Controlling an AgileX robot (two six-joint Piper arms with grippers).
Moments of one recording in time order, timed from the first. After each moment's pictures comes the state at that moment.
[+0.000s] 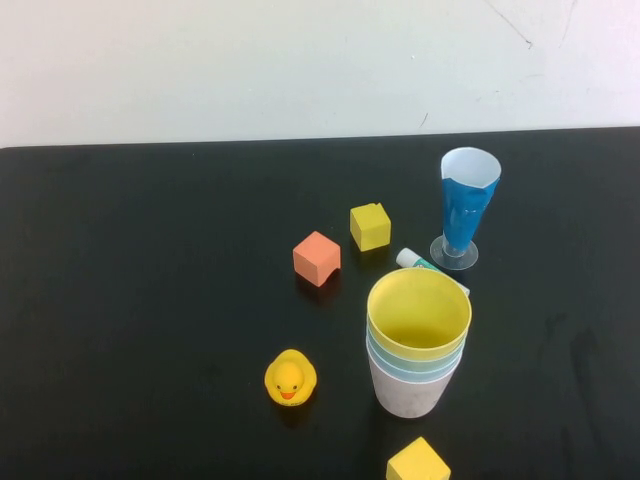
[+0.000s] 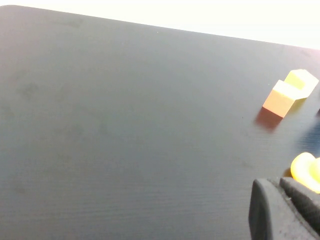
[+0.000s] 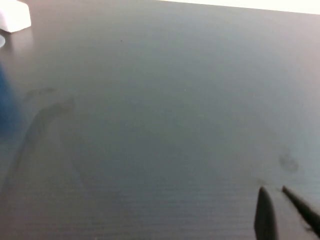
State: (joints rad) right arm -0.11 -0.01 0.03 0.01 0.39 -0.13; left arm -0.64 0.04 -0.41 0.50 0.84 -0.80
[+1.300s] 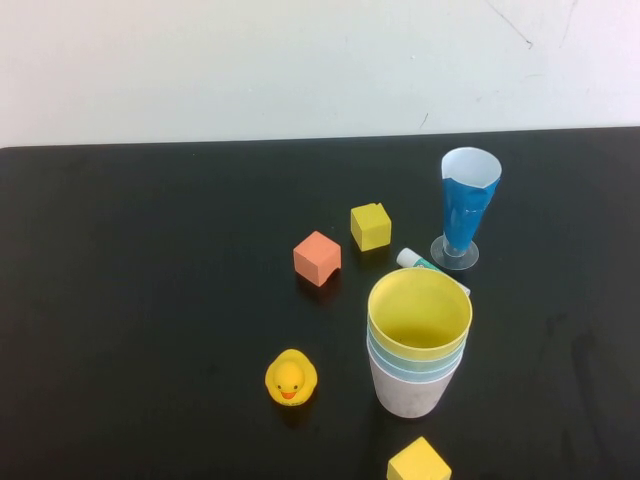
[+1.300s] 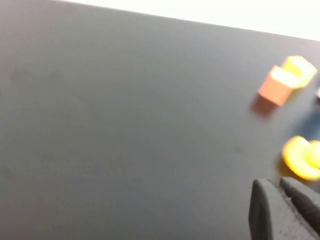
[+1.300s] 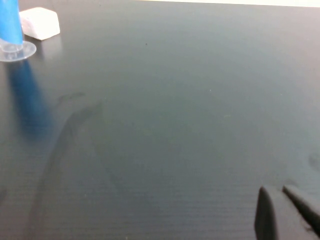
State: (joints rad) right arm -0.03 -0.01 0.03 -0.04 0.39 -0.01; left arm -0.64 0.04 -0.37 0.46 0.83 -0.80
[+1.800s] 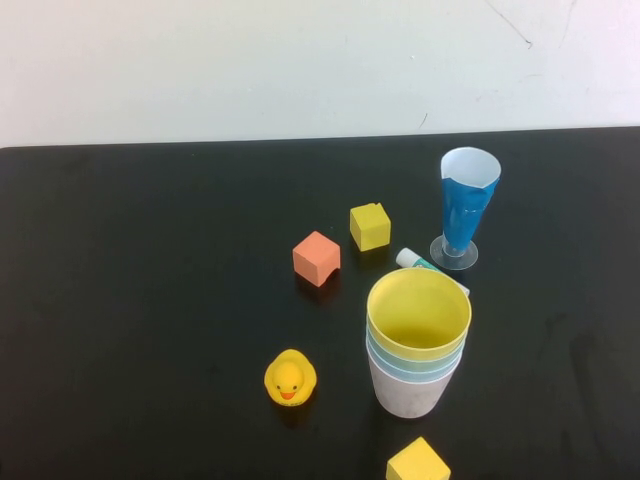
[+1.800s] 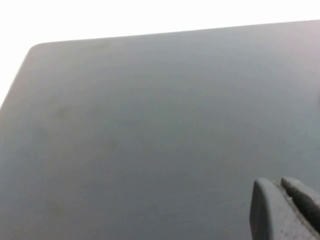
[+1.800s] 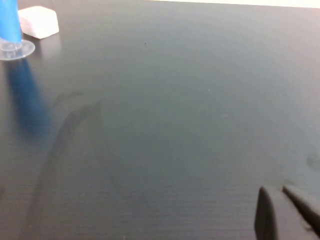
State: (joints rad) right arm -0.03 -0.01 0.03 -0.05 0.39 -0.01; left arm -0.13 0.04 -0.09 -0.01 0.35 -0.04
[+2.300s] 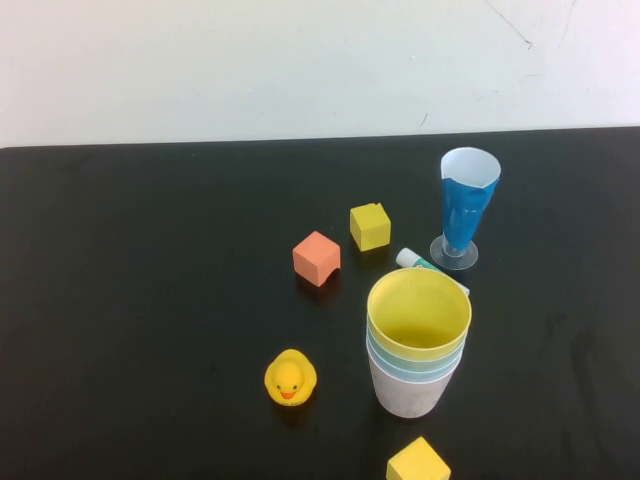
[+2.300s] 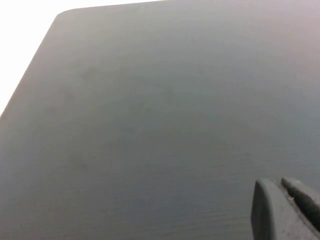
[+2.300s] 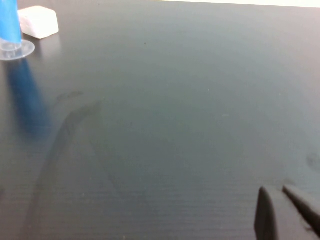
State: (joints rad) right arm -0.03 -0.01 0.03 -0.05 0.39 -0.01; left arm -0.02 -0.01 0.02 -0.03 0.34 0.02
